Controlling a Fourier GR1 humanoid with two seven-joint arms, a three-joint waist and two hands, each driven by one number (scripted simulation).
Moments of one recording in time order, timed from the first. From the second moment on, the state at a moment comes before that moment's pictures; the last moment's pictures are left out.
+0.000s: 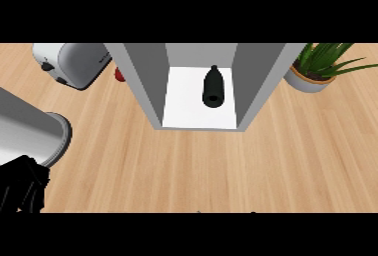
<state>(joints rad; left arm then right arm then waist) 0.25 0.59 -0.09 -1.87 0.62 -0.11 -0.33 -0.11 -0.04 0.56 -2.34 -0.23 0.22 0.58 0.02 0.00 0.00</state>
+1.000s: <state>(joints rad) 0.27 0.53 0.02 -1.83 0.59 -0.24 -0.32 -0.83 0.00 0.49 -1.74 -0.50 -0.20 0.44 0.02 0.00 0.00</state>
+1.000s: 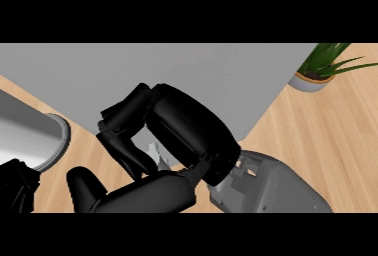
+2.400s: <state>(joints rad) 0.23 0.47 0.08 -1.83 0.54 -0.29 -0.24 -0.88 -0.03 0.33 -1.26 -0.57 0.12 0.12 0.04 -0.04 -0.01</state>
